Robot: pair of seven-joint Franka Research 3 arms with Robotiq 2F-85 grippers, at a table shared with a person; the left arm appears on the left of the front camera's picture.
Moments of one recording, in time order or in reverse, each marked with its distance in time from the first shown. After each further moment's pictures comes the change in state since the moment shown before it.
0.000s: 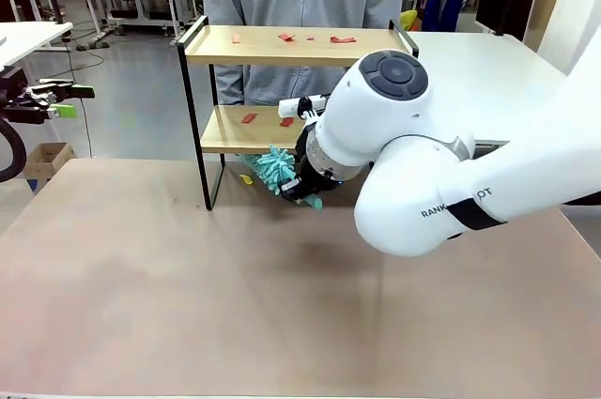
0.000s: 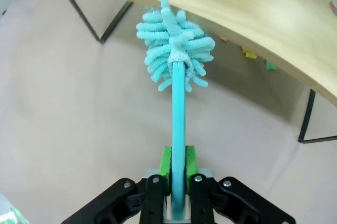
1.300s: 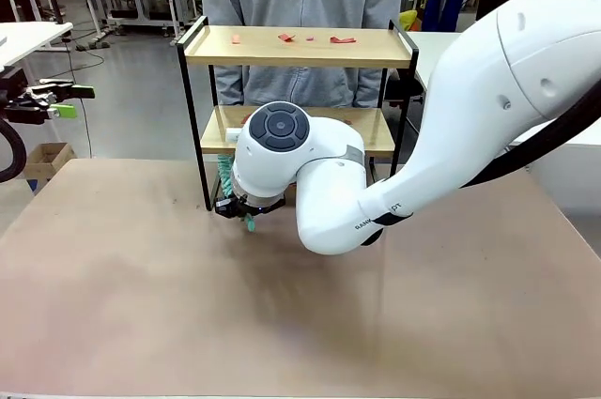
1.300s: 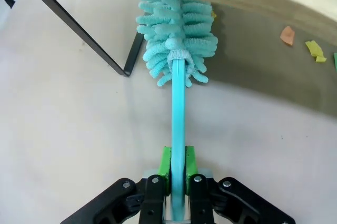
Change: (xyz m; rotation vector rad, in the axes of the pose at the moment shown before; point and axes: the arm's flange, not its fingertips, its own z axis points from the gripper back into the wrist) left arm 0.000 0.000 0.000 0.000 0.000 0.000; right arm 0.019 0.087 -0.108 -0.012 0.007 -0.202
